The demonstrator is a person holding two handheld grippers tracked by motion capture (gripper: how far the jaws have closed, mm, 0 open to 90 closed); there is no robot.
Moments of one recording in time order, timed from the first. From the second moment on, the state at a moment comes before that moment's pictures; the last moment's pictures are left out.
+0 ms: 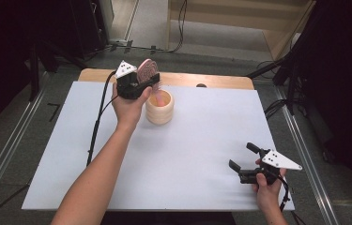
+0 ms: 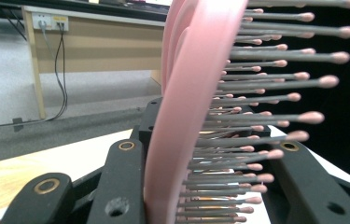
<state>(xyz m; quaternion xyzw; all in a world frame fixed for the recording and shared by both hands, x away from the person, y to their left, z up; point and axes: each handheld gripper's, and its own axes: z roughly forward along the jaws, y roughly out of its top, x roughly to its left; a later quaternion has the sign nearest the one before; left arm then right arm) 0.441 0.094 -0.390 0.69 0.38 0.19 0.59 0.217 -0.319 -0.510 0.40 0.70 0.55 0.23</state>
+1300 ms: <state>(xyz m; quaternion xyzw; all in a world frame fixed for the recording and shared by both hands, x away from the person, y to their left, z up) 0.451 0.096 -0.422 0.69 0.42 0.15 0.58 0.218 -0.319 -0.510 0.40 0.70 0.55 0.23</state>
